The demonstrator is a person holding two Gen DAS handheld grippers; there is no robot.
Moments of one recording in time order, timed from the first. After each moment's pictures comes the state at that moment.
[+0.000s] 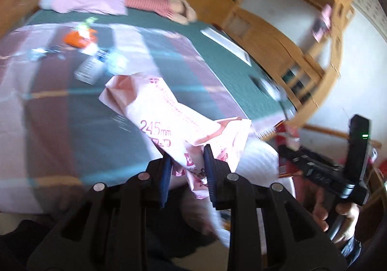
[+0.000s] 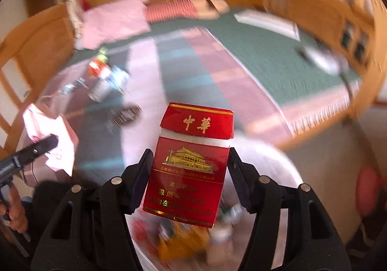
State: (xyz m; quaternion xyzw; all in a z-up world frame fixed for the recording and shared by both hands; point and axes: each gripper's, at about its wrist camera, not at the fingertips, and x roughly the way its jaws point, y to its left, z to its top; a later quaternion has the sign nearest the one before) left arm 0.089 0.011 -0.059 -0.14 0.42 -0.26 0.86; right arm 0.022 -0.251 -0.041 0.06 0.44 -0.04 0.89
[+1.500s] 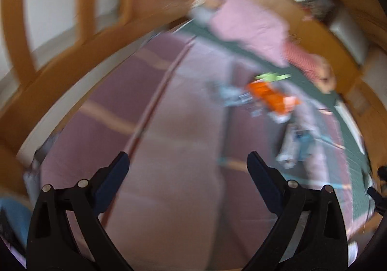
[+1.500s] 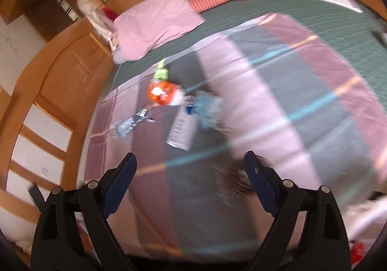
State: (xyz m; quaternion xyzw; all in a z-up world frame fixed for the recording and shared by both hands) left arm 0.205 0.306 -0.113 -0.21 0.41 0.16 0.87; right arm 0.258 -0.068 -0.047 0.20 0.45 0.10 0.86
